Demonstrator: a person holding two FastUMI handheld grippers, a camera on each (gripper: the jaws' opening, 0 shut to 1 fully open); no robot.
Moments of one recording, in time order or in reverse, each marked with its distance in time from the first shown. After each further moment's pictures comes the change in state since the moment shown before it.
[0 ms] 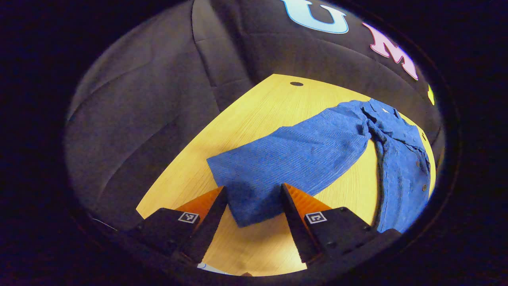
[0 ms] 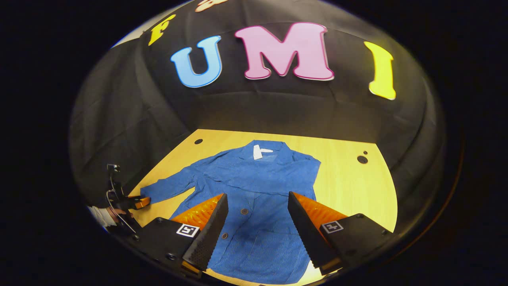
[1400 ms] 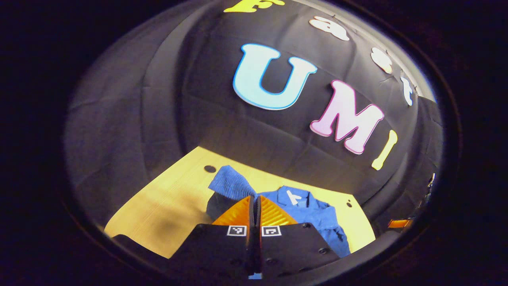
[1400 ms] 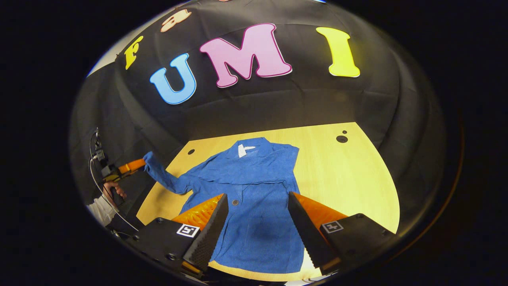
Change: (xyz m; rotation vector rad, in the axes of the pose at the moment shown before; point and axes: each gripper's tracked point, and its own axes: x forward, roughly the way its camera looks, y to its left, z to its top) left arm -0.139 -0.222 0.262 -0.094 -0.436 -0.555; right arm -0.051 -0.058 -0.011 0.153 -0.032 -0.015
